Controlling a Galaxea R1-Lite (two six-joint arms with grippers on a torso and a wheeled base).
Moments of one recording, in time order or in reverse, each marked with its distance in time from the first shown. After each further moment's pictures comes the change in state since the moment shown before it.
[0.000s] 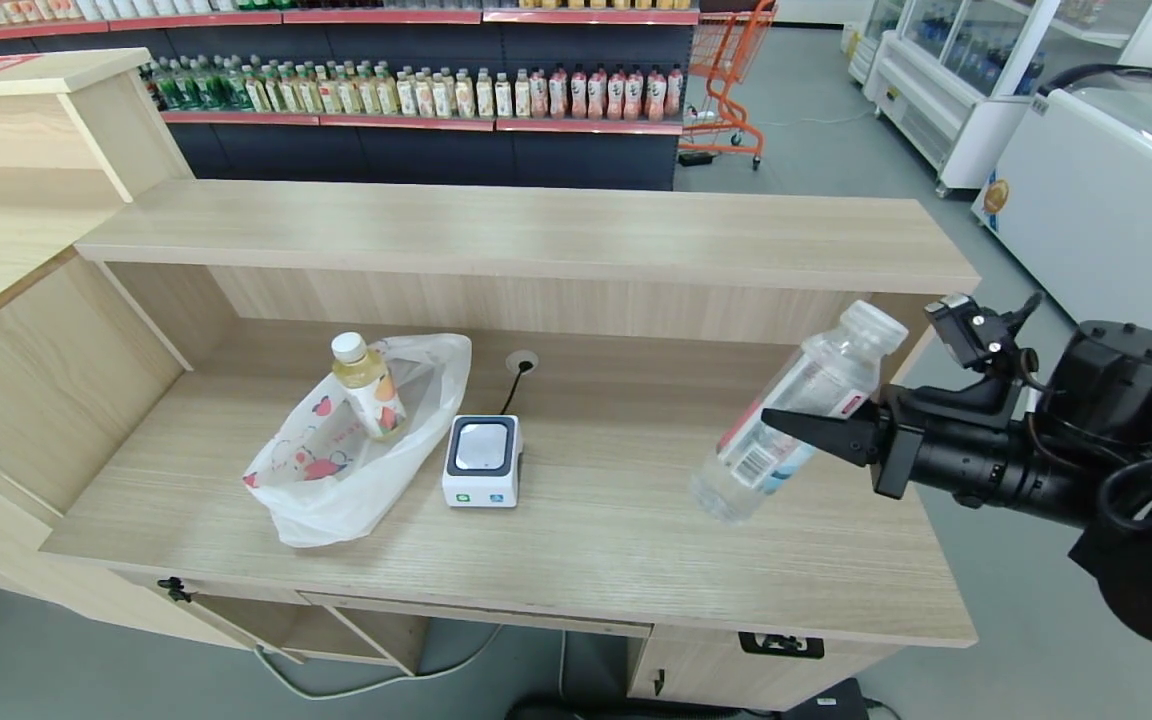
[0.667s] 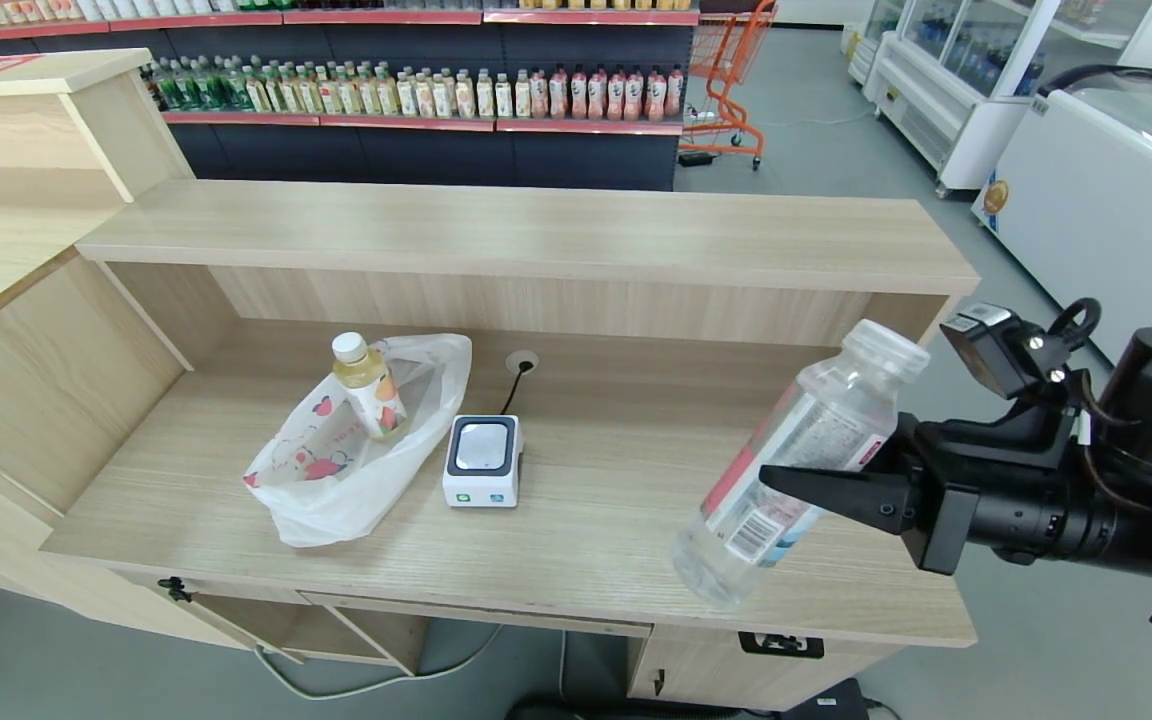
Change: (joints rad) left arm 0.000 0.000 0.000 0.000 0.000 0.000; right arm 0.134 -0.171 0.081 0.121 0.008 -0.024
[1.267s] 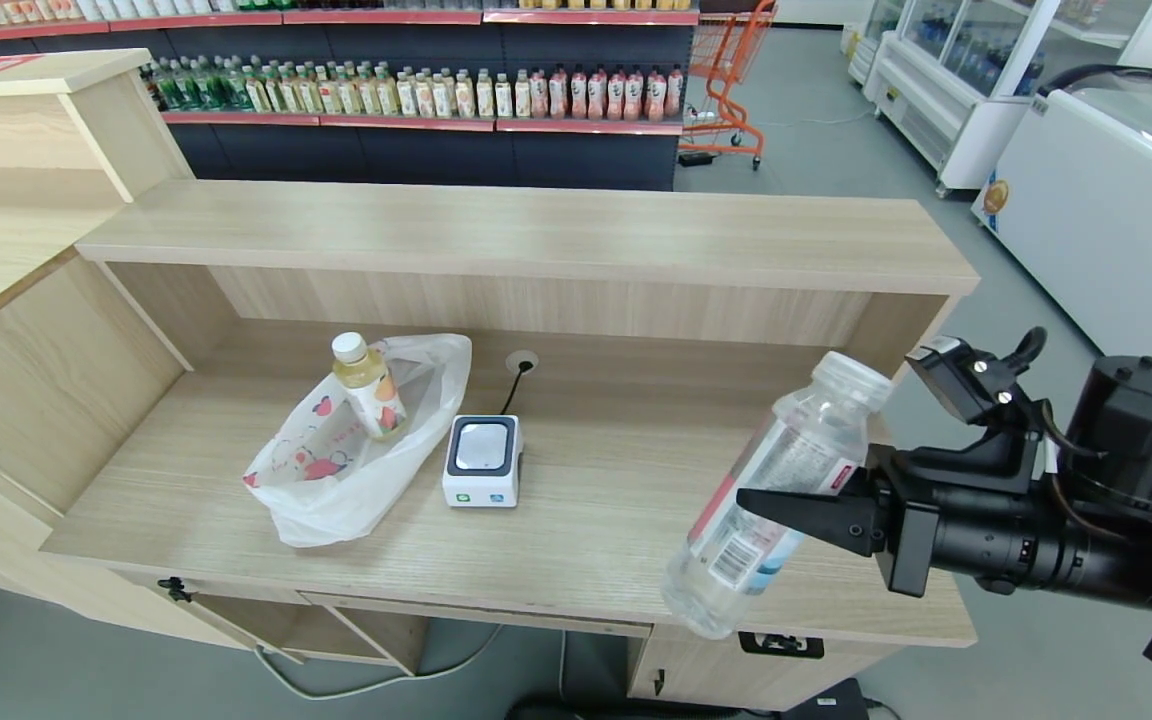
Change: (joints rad) left arm 0.000 0.000 0.000 0.000 0.000 0.000; right arm 0.057 0.007 0.033 0.040 -0.115 0.061
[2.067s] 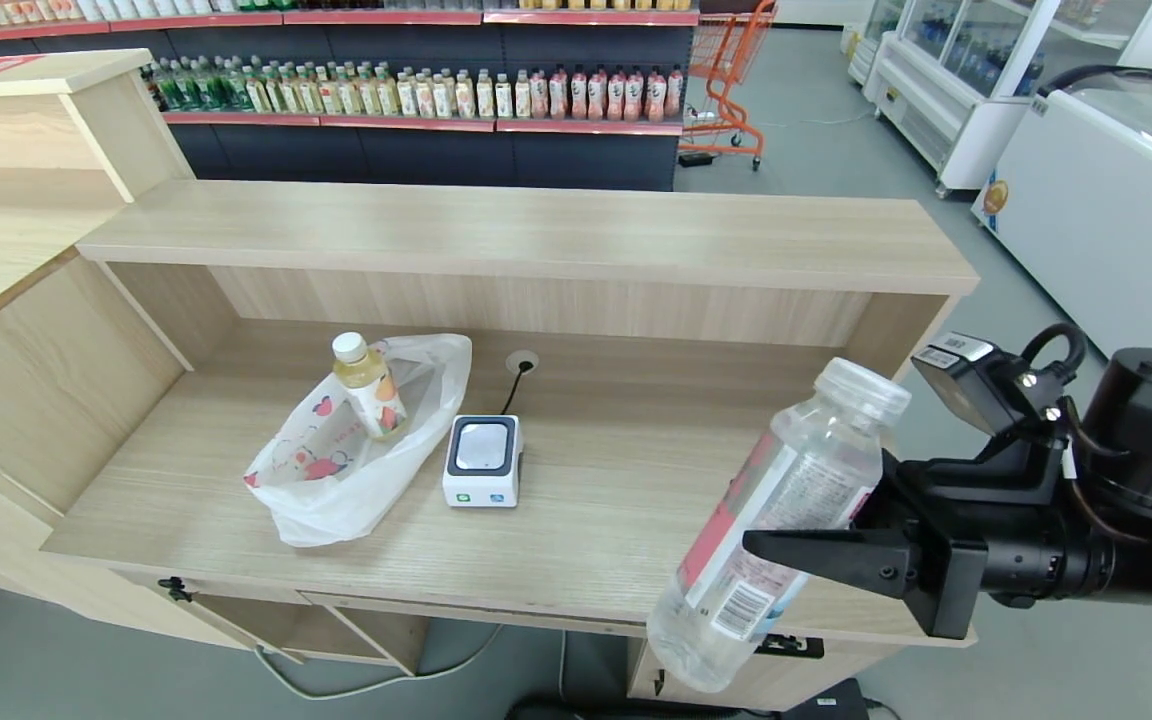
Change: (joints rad) left arm 0.000 0.000 0.000 0.000 0.000 0.000; right arm 0.033 -0.023 -0.008 -0.017 0.187 -0.052
